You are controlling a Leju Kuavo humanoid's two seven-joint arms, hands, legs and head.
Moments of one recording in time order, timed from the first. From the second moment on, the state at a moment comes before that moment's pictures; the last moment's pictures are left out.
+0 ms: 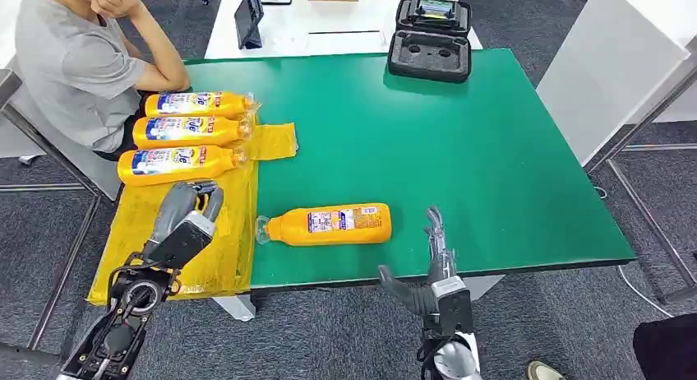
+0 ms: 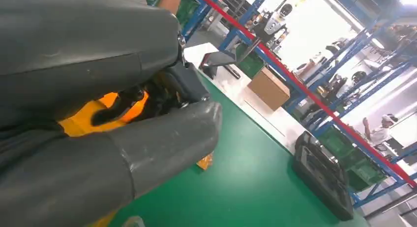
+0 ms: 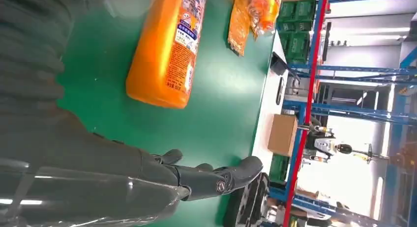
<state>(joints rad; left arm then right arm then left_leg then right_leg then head) -0.27 0.12 -0.29 -1.36 -0.66 0.28 -0.34 0.02 0.10 0.24 -1.30 0.00 -0.24 -0.70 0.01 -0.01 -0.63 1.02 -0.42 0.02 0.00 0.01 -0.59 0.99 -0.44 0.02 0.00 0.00</state>
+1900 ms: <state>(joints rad) -0.25 0.12 -0.29 -1.36 -0.65 0.30 -0.33 0.02 0.10 0.23 -1.26 0.07 -0.31 -0.70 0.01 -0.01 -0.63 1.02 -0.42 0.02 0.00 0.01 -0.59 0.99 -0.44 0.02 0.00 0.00</state>
